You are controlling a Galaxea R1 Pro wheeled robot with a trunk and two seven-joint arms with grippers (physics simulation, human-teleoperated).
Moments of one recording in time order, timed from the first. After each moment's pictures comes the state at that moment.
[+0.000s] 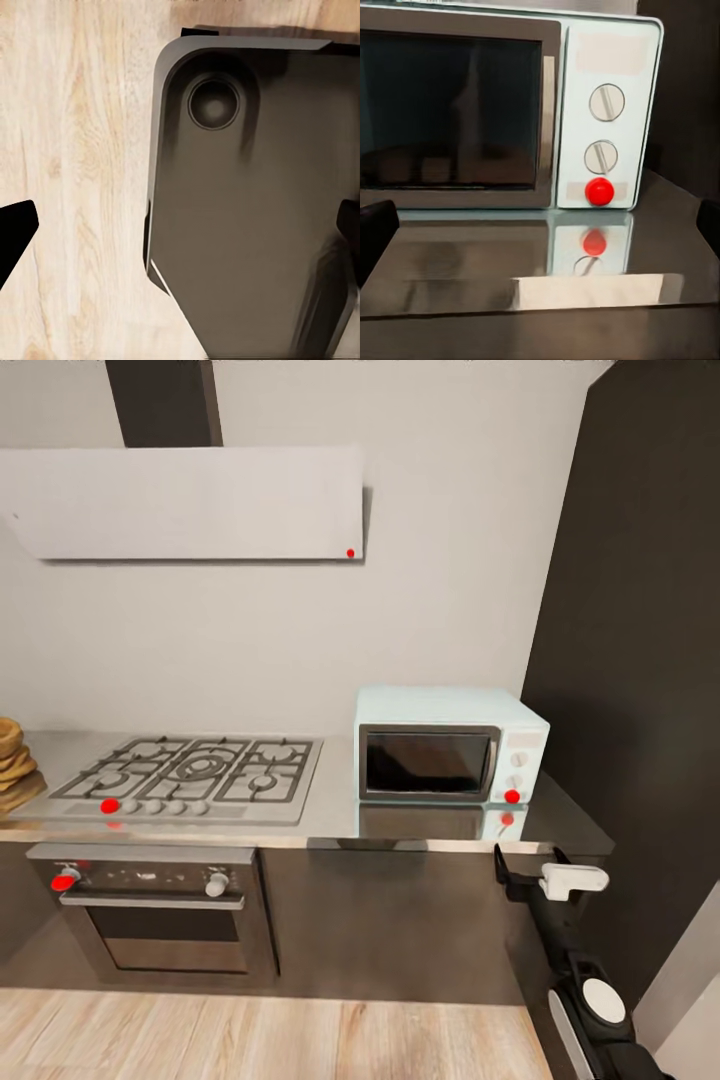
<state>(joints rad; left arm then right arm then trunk) 0.04 0.03 0.09 -0.13 0.01 0.01 0.00 -0.15 -0.06 -0.04 -1.47 0.00 -0.12 -0.08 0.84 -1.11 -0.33</state>
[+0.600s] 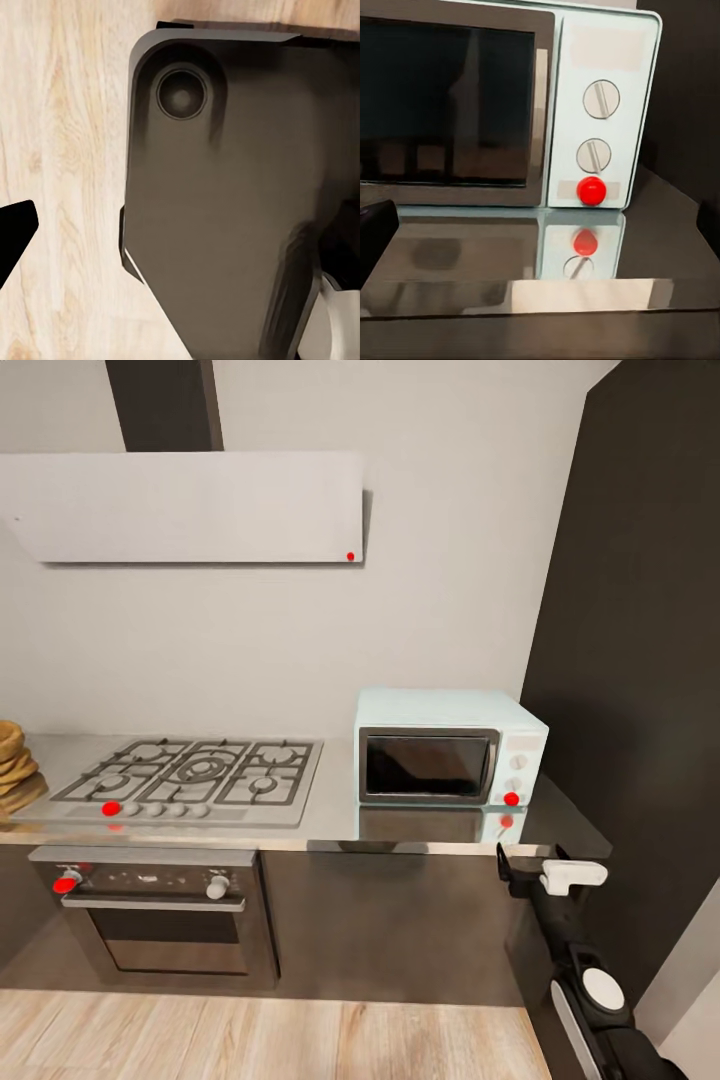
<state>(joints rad) 0.04 0.00 0.09 -0.13 0.01 0.01 0.00 -0.19 -0.09 -0.04 -1.41 0.00 -0.11 -0.08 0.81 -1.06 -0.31</state>
